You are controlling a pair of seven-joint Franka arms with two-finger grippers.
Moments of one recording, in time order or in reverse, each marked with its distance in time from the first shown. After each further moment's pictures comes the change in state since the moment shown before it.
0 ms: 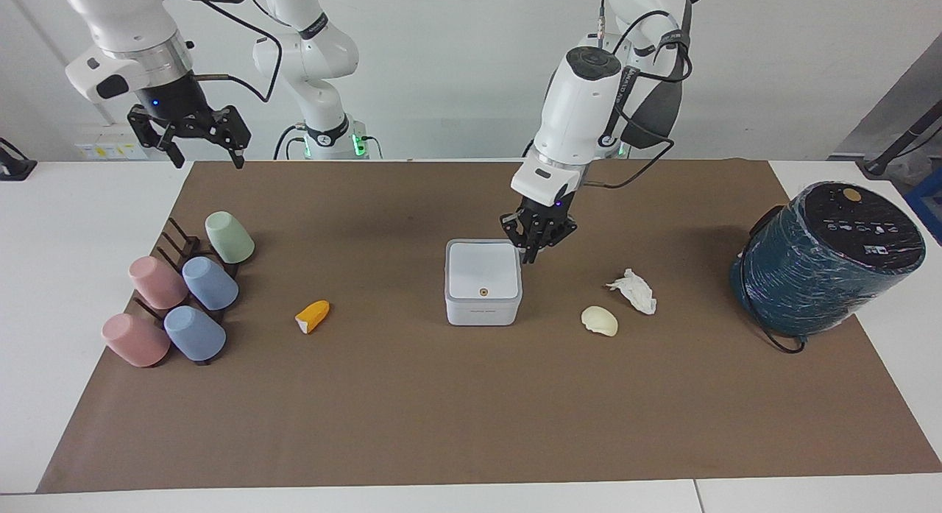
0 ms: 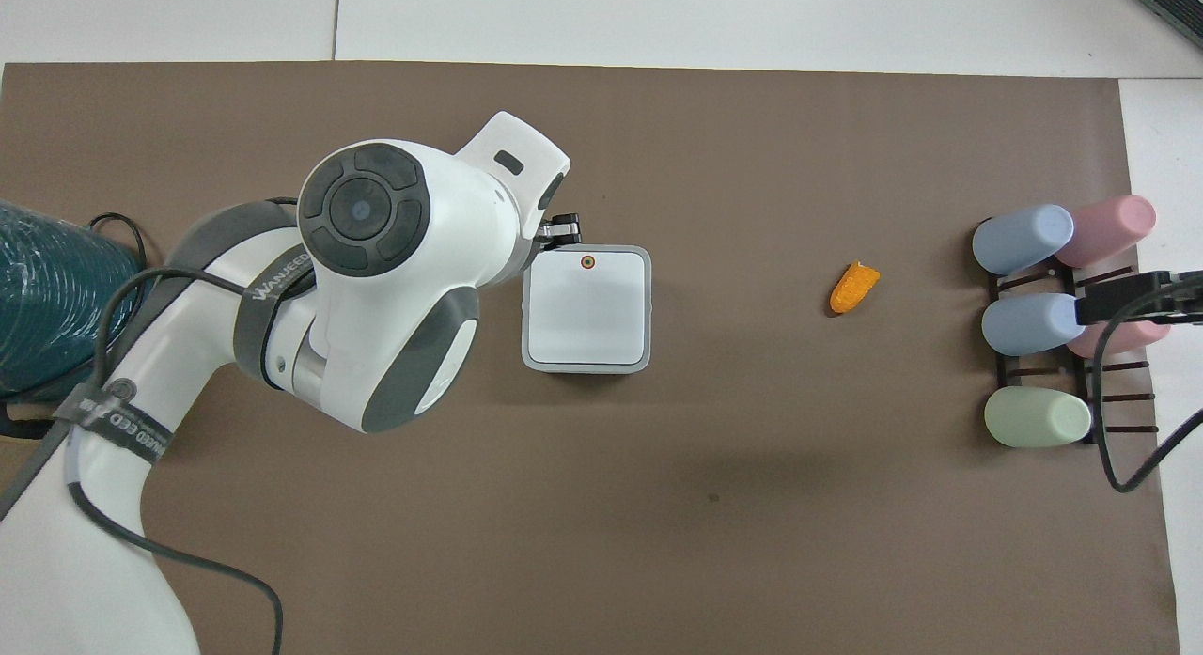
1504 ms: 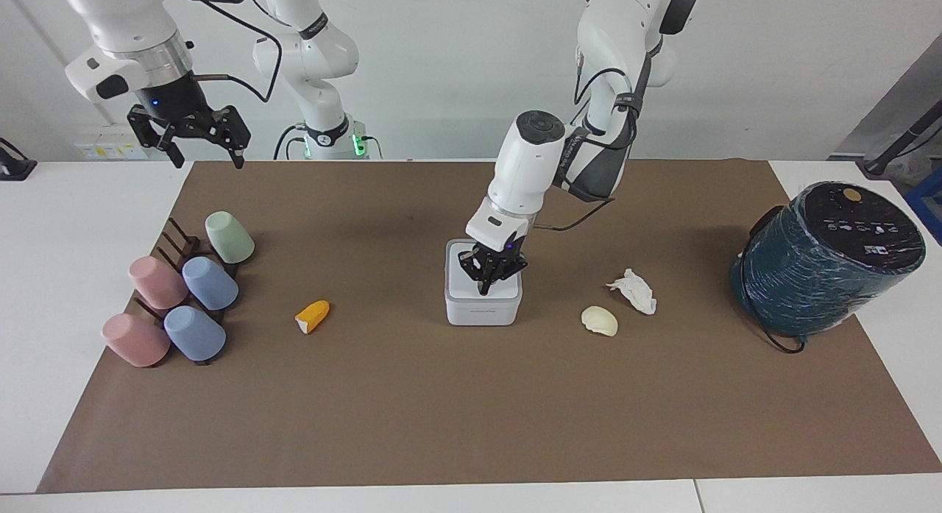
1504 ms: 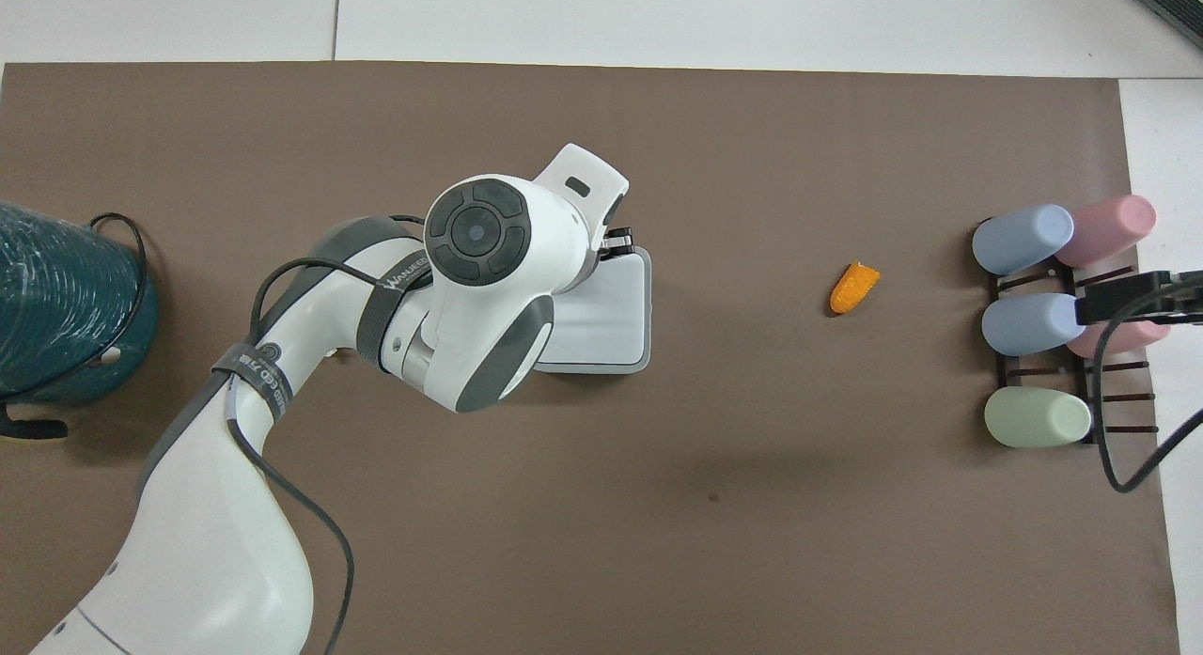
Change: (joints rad) left arm -0.060 0.144 0.005 0.021 0.008 0.128 -0.074; right arm 0.000 0.000 0.000 0.000 0.000 0.000 0.000
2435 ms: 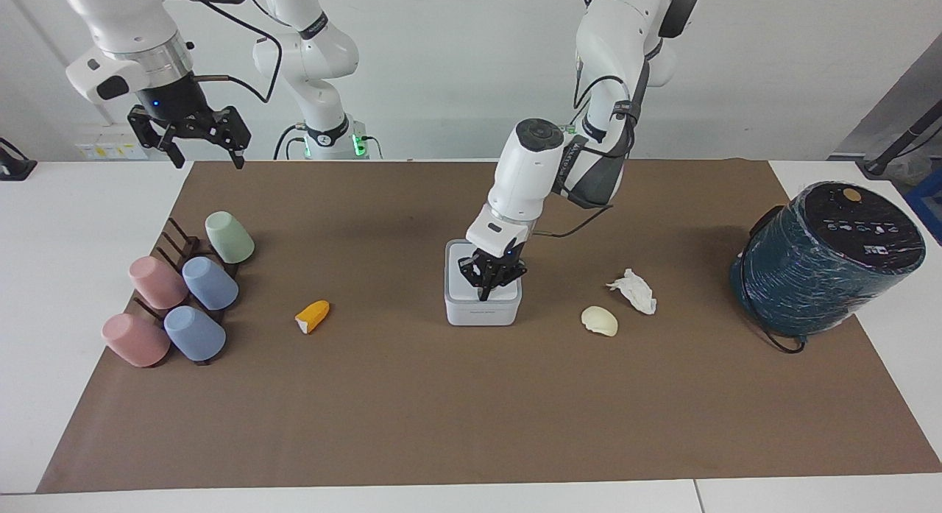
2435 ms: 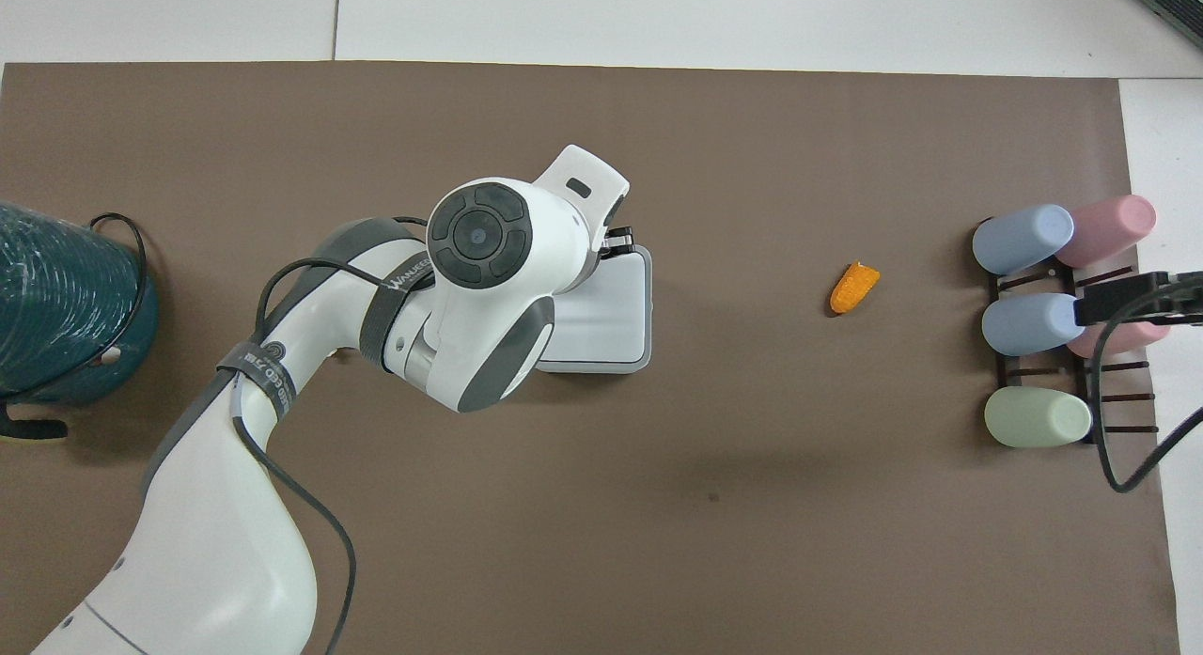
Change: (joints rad) left arm 0.000 0.006 0.000 -0.002 0.005 0.012 0.000; right arm 0.000 0.000 0.000 -0.004 0.000 0.000 0.000
